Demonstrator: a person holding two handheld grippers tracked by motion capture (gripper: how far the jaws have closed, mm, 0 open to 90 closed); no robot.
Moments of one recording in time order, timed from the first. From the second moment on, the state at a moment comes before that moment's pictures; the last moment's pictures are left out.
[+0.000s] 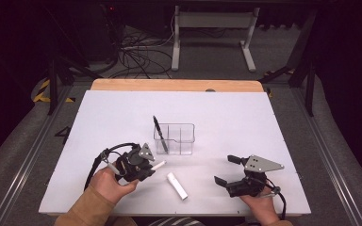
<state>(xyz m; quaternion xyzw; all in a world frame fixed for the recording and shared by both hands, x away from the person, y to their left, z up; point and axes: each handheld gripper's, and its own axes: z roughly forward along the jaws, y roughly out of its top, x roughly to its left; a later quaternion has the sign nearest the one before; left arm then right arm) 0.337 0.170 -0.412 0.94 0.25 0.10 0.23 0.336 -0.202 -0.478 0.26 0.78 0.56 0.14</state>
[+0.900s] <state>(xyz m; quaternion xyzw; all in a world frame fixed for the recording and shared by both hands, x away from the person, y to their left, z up) 0.348 0.183 -0.378 0.87 0.25 0.10 0.41 0.337 -0.199 -0.480 0.25 0.78 0.55 0.14</state>
